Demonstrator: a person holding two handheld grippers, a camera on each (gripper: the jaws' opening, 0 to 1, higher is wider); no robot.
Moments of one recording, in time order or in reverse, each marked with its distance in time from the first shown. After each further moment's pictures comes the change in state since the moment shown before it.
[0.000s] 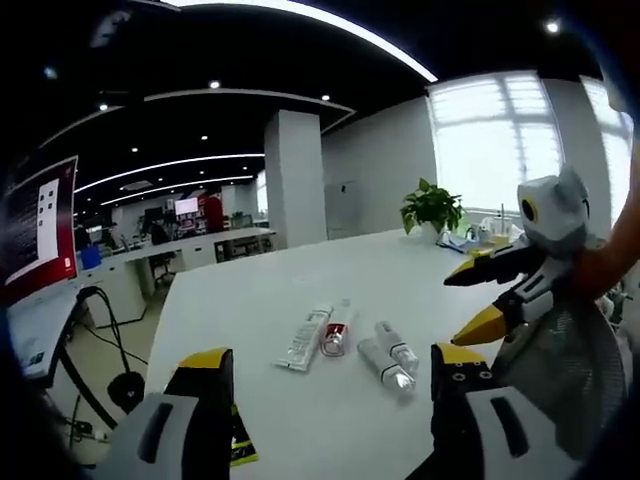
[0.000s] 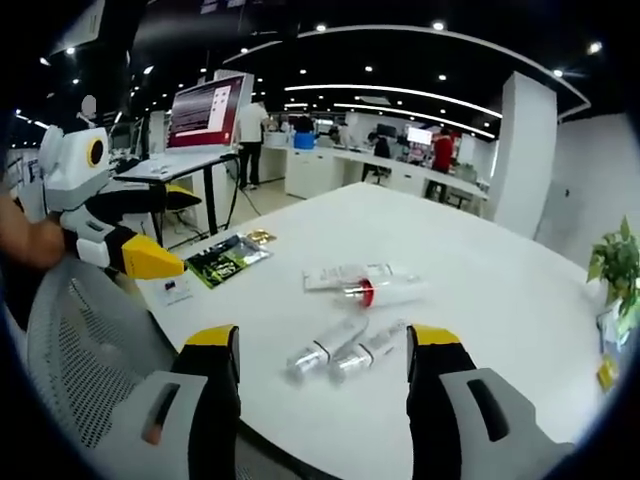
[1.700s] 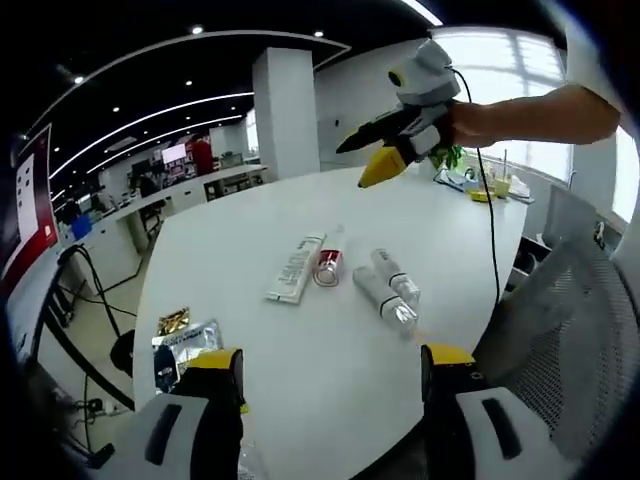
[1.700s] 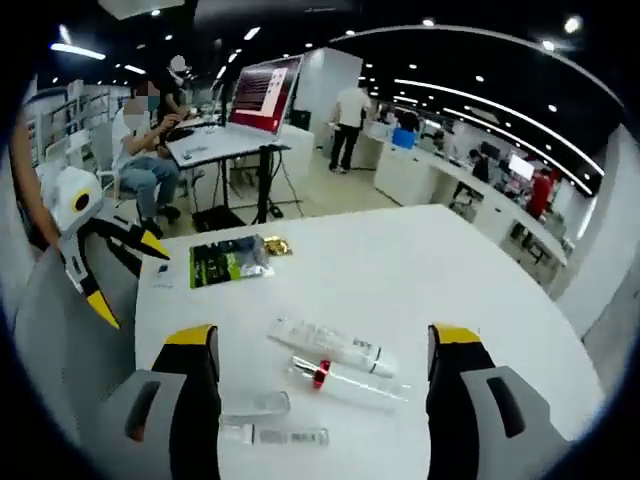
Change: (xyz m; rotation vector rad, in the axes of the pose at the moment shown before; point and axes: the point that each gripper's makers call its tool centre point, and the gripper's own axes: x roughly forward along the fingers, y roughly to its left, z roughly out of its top) left arm 0.011 0.002 -0.060 0.001 0.299 -0.006; right arm 0.122 -0.070 0.091 -0.450 0.087 0.421
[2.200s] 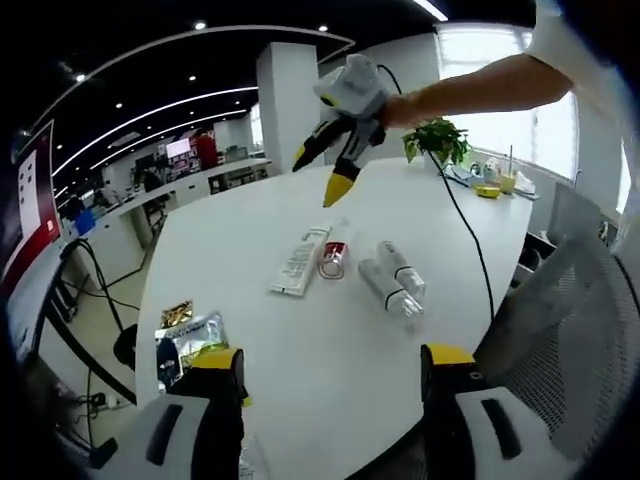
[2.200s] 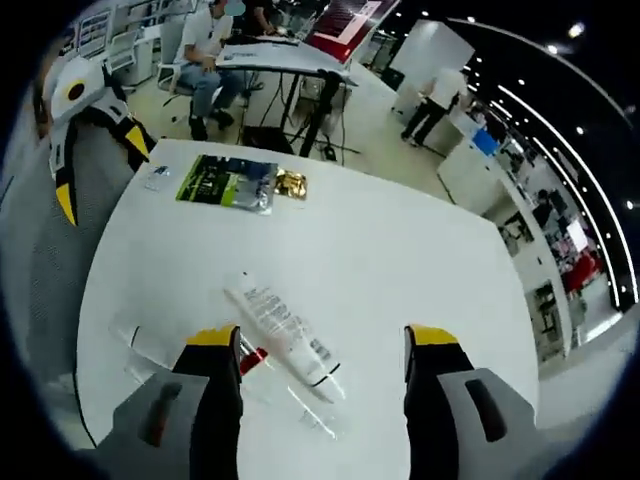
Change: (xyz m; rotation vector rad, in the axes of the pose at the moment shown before) left arm 0.002 0.003 -0.008 -0.010 0.035 0.013; right arm 0.078 -0.032 -0.022 -0.244 0.208 0.228
